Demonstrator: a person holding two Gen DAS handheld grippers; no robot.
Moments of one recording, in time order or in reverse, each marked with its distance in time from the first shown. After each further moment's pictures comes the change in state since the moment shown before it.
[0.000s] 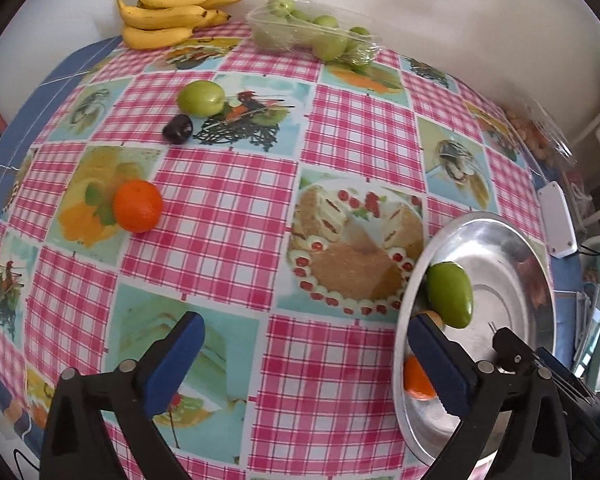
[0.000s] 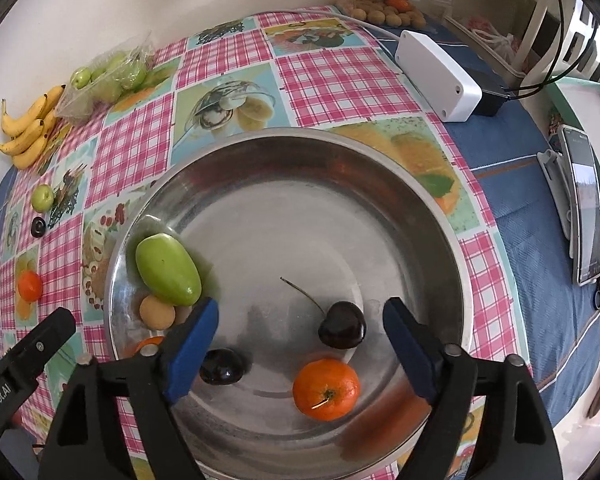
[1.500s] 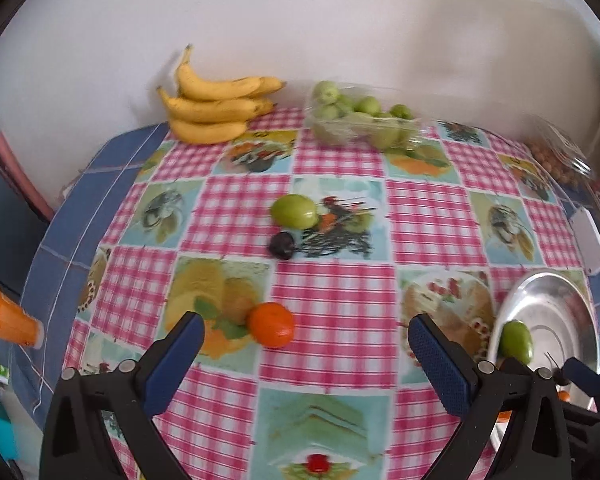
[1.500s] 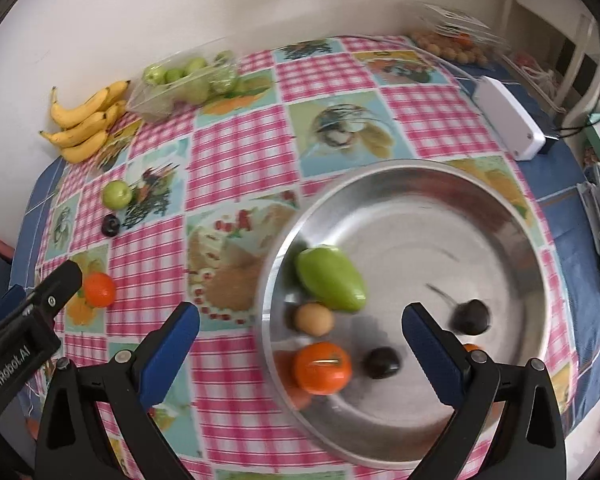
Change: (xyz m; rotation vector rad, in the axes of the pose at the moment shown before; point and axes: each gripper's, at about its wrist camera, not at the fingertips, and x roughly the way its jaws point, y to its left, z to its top) left arm -0.052 0.061 0.048 0.113 -0.215 0.177; right arm -0.028 0.104 -0.008 -0.059 -0.063 0.104
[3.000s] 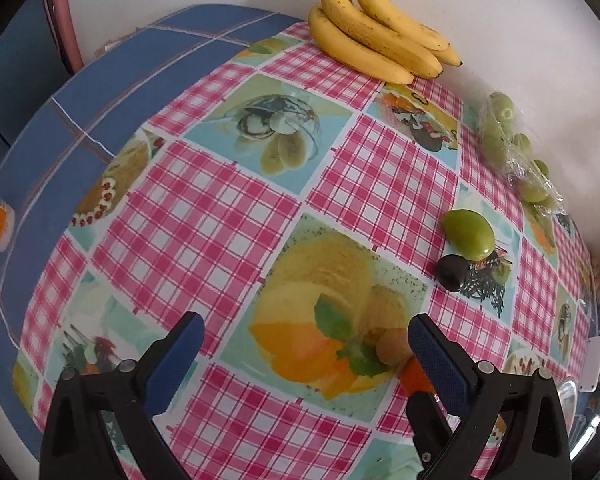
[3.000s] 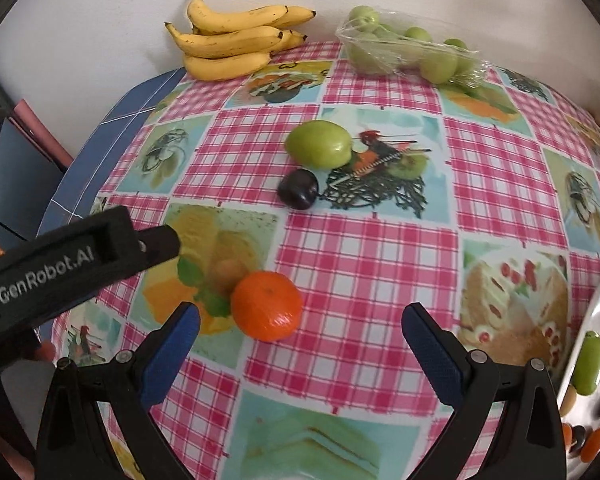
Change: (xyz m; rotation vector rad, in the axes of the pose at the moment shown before) left arm 0.090 0.145 -0.003 -0.440 0.204 -0.060; right arm 0.078 0.188 -0.006 -0.346 0.016 0.209
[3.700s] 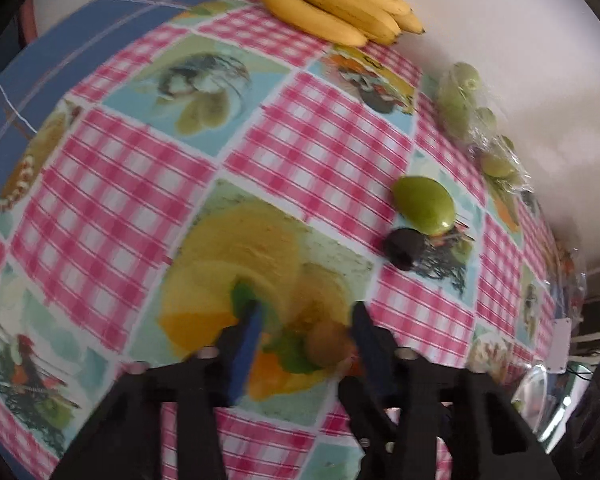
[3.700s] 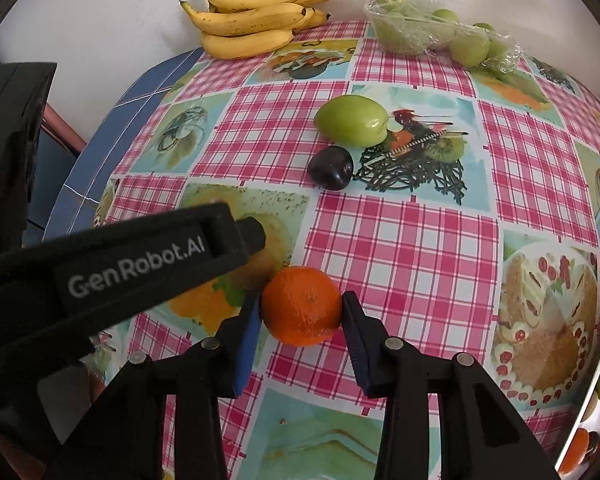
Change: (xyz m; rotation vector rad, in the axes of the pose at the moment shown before) left arm 0.031 -0.024 0.000 0.031 0.099 -0.187; right arm 0.013 0.011 -0.005 -0.021 0.059 0.070
